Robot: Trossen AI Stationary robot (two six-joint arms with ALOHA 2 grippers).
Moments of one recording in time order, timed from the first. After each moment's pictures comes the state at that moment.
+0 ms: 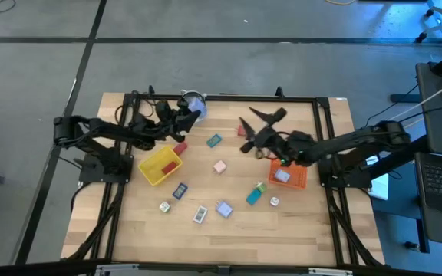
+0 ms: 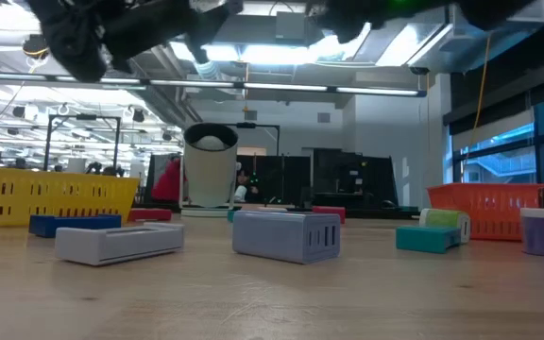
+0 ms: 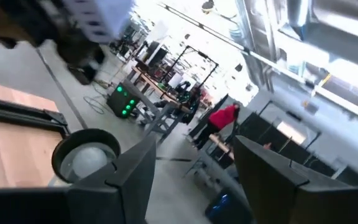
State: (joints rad) left arm 0.29 1.41 0.52 1.56 0.00 -0.50; right arm 0.12 1.41 0.78 0.90 0.86 -0.85
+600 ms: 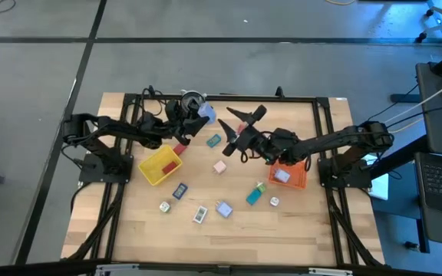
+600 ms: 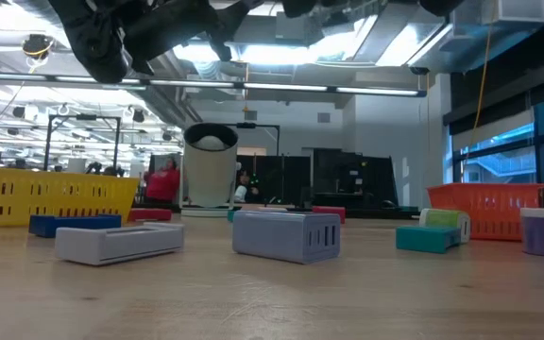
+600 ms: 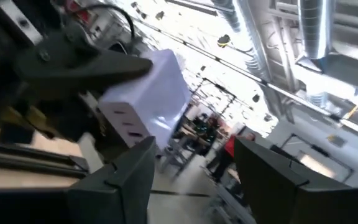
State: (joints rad) left arm 0.29 1.51 0.60 1.56 0.14 -0.57; right arm 0.12 1.59 1.02 0.89 0.70 -0.85
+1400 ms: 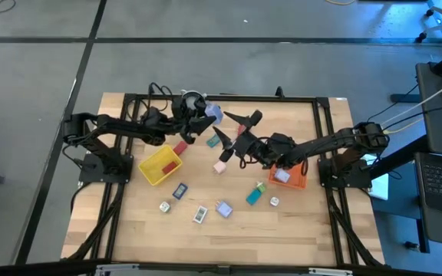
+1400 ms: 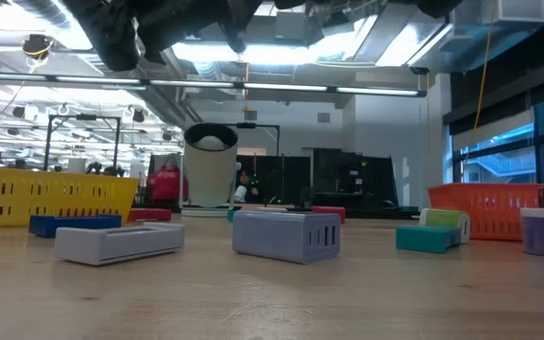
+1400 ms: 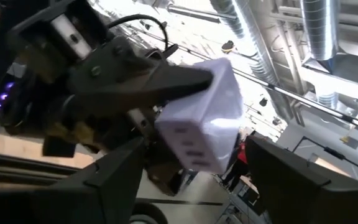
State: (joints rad) left arm 0.29 1.51 0.71 1.41 0.21 -0.56; right arm 0.15 1.65 1.04 0.95 0.69 -0.83
